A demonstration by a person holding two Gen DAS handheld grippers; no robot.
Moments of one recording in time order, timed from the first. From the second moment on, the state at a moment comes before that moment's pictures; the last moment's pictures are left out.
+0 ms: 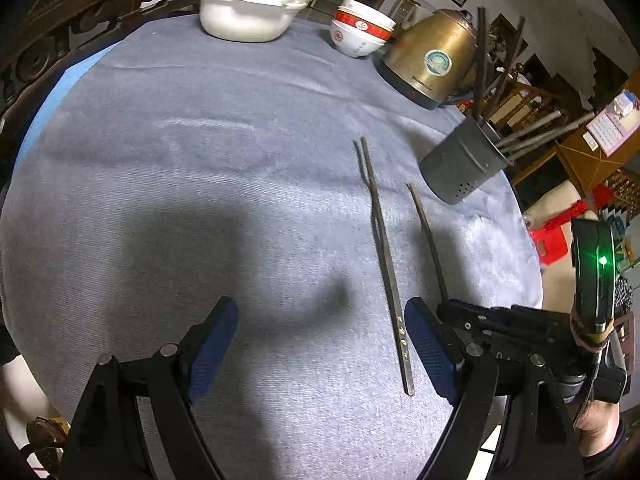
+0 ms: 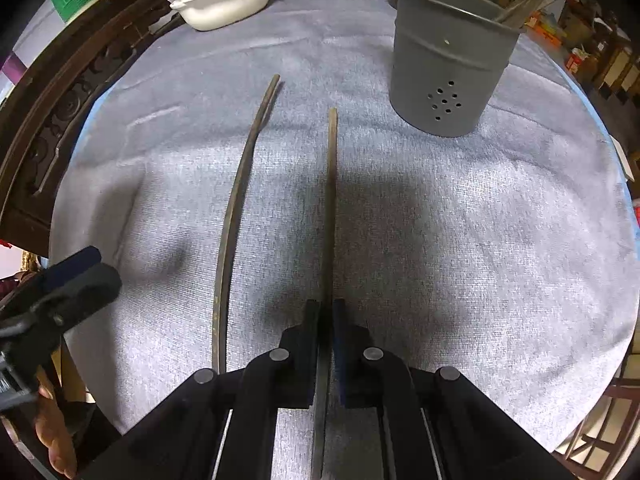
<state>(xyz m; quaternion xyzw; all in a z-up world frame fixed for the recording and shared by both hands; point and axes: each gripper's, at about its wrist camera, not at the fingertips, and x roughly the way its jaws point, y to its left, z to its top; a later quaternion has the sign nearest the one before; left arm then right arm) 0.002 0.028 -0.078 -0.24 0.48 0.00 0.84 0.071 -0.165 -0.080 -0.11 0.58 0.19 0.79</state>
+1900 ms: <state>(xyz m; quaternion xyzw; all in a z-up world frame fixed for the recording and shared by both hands) 0.133 -0.038 -0.096 -0.10 0.64 -0.04 0.76 0.162 -0.221 -0.077 0.00 0.59 0.19 0.79</state>
